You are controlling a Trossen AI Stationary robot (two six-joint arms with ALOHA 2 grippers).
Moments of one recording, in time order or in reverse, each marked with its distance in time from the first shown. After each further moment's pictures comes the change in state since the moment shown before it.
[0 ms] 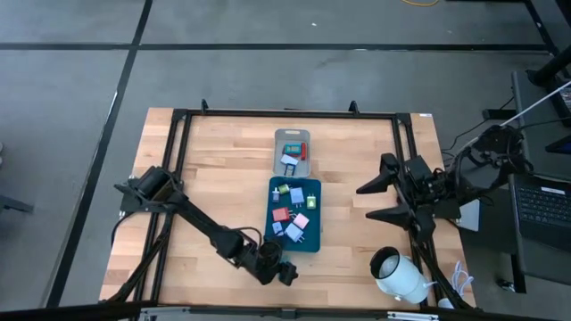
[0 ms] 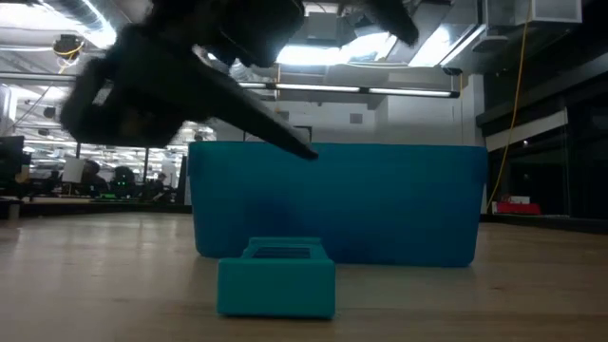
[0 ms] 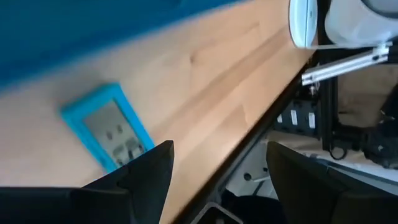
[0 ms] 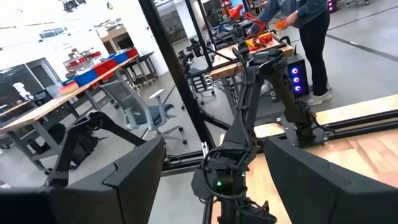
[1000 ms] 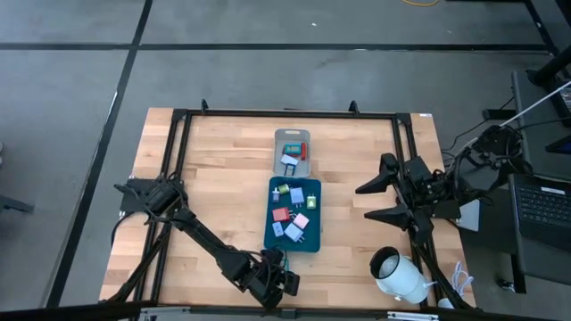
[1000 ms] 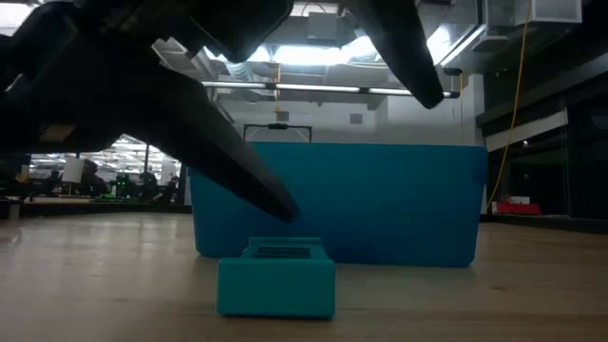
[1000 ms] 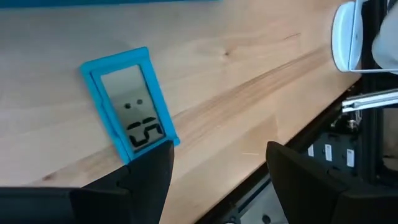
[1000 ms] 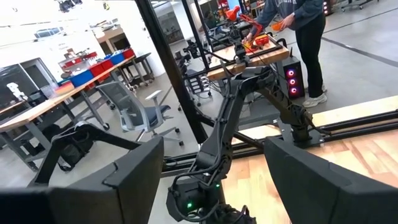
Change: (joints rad) left arm -0.085 0.163 0.255 -0.300 -0.184 -0.206; right arm 0.012 0.009 0.000 0.007 0.026 -0.012
